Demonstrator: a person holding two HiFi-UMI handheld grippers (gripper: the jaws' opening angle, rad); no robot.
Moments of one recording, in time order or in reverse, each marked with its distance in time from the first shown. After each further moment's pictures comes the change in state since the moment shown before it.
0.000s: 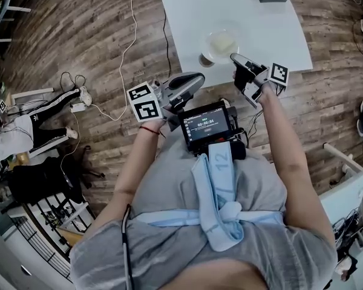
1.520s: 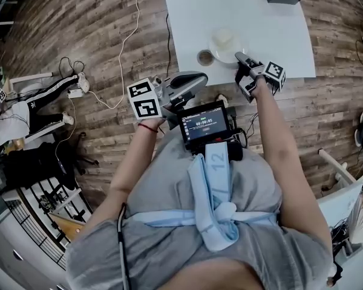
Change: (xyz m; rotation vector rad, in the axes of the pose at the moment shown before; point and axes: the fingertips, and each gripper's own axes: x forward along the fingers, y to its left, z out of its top) left arm 0.001 -0.005 -0.006 -0.019 -0.018 -0.002; right arm -0.006 -0.104 0.029 0.107 -0.132 -0.279
